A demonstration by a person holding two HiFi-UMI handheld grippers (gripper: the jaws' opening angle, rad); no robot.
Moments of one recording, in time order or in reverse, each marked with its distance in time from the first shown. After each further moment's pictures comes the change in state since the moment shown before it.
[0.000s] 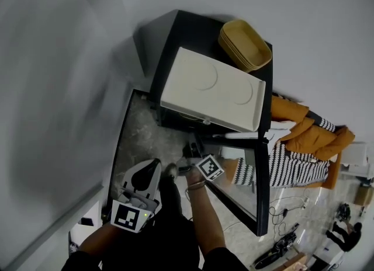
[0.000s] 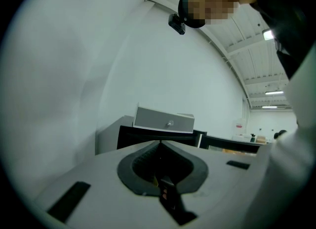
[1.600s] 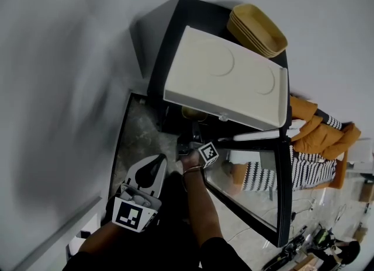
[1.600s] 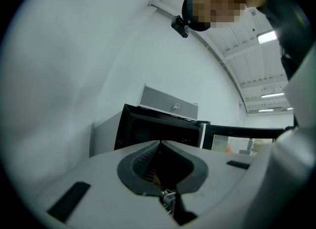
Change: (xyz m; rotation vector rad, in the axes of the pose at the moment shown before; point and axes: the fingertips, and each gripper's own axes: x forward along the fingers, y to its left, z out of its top) left arm 0.032 0.026 -0.067 -0.008 -0.080 -0.045; right arm 0.061 -0.169 -0.048 0.469 -0.203 -0.061
